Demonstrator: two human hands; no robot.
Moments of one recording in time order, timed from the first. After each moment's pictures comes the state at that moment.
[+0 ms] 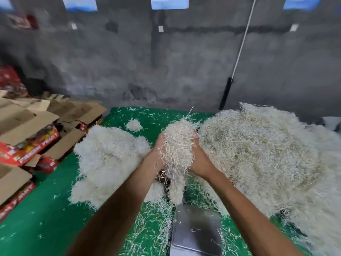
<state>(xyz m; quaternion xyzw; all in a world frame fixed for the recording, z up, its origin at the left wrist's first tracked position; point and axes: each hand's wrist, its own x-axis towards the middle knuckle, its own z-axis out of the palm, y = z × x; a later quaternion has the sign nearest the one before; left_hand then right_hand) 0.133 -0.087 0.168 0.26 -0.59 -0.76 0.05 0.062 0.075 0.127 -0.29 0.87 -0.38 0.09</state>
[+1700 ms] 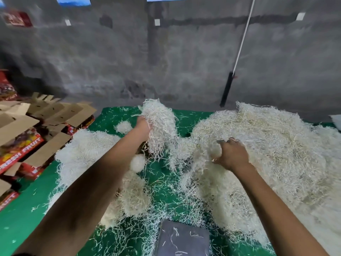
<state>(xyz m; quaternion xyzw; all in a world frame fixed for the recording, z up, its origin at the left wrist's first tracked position) 0.013 -0.090 0.245 0.39 -0.69 -0.59 0.15 -0.073 0.175 0.147 -0.18 0.98 -0.06 0.01</state>
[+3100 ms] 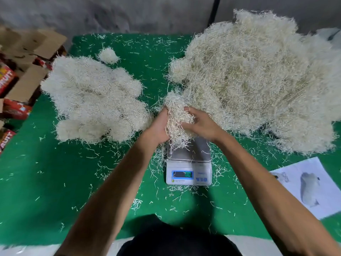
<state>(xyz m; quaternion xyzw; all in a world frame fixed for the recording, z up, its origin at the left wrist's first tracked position) 0.209 -0.028 0.035 0.21 -0.79 -0.57 -0.12 0.158 0.150 0.055 -0.24 0.84 -0.44 0.23</state>
